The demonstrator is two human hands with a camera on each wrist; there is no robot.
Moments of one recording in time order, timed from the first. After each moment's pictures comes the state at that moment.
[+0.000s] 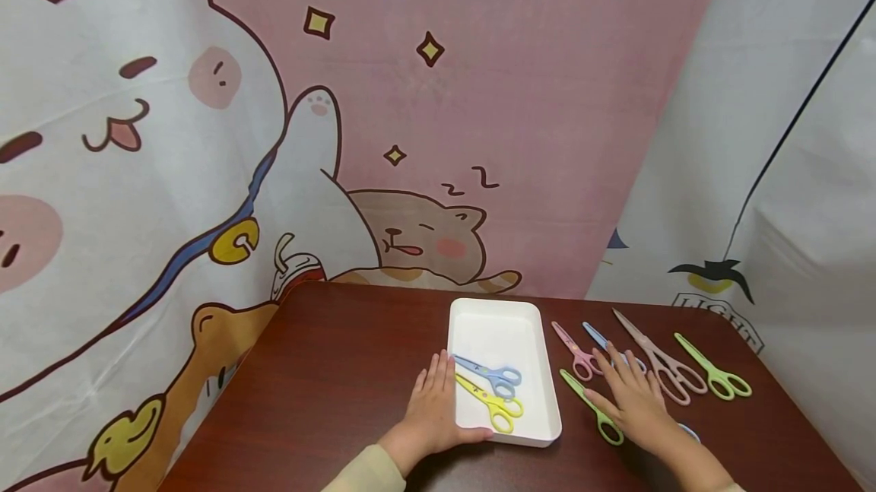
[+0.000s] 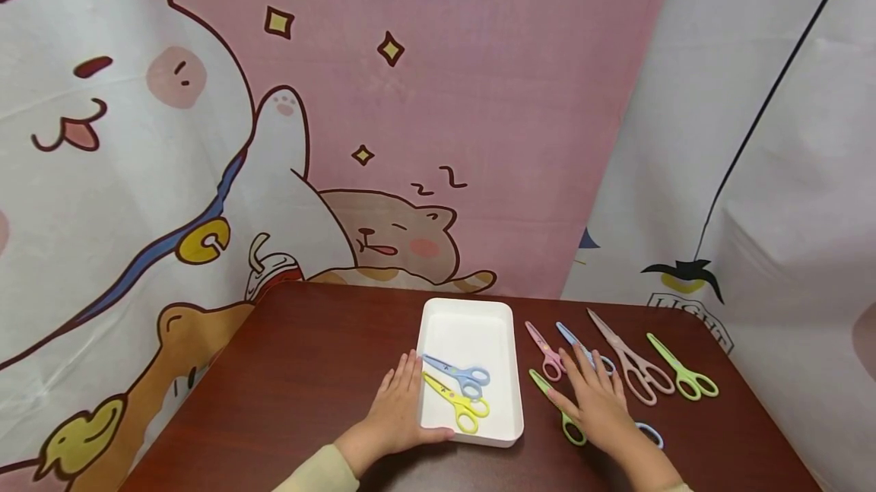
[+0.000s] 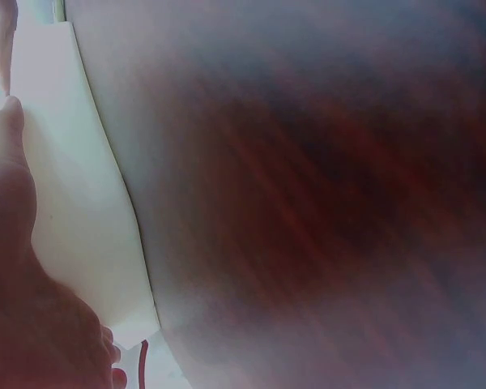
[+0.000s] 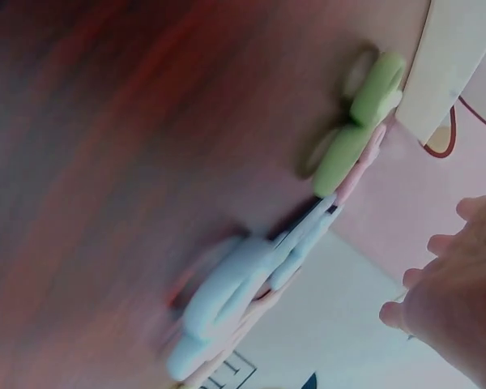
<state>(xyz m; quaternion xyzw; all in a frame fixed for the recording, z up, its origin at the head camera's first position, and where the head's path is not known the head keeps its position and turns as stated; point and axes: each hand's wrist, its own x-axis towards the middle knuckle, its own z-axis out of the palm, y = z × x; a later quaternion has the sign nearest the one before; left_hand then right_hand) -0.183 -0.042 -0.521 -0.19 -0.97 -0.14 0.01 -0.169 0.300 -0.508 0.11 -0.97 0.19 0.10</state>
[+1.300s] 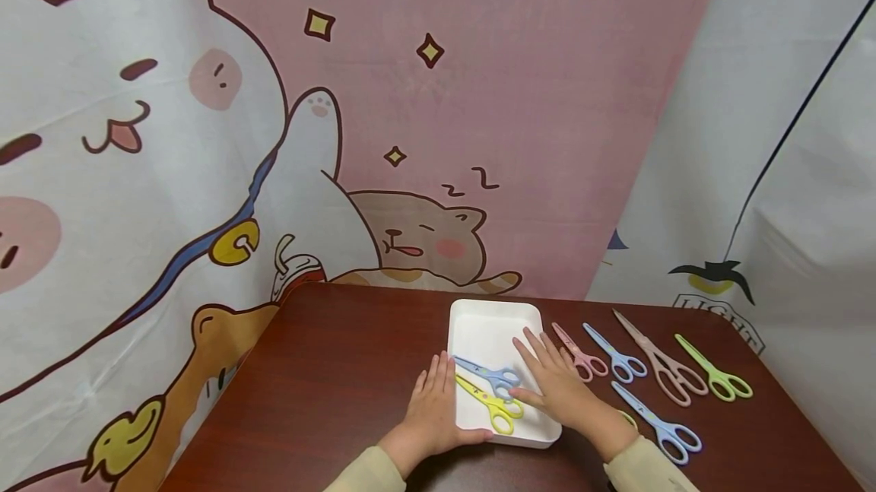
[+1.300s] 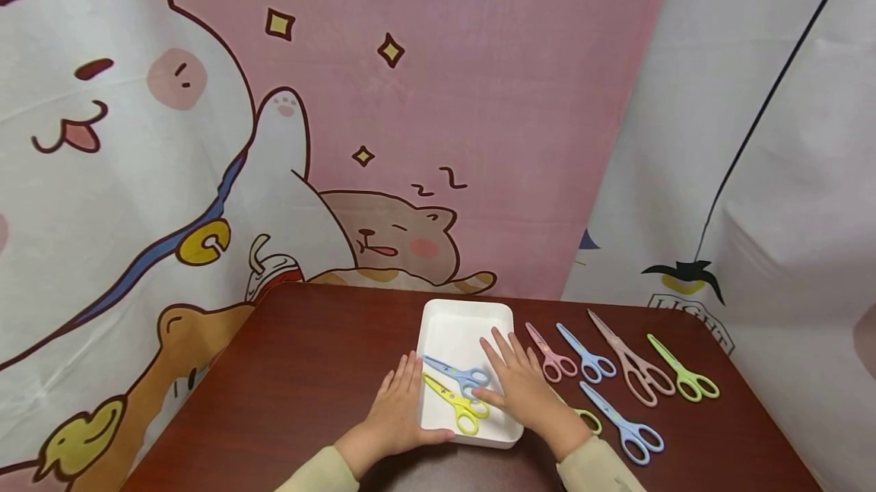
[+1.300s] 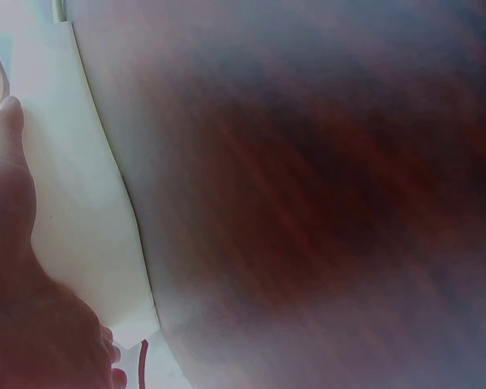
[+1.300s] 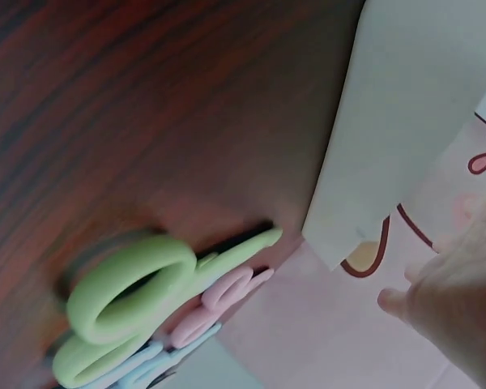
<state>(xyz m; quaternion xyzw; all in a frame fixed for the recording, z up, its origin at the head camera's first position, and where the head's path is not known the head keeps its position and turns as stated) -0.183 -0.042 -0.521 -0.19 -0.97 -0.11 0.01 -0.199 0.202 -0.494 0.23 -0.96 0.15 0.11</state>
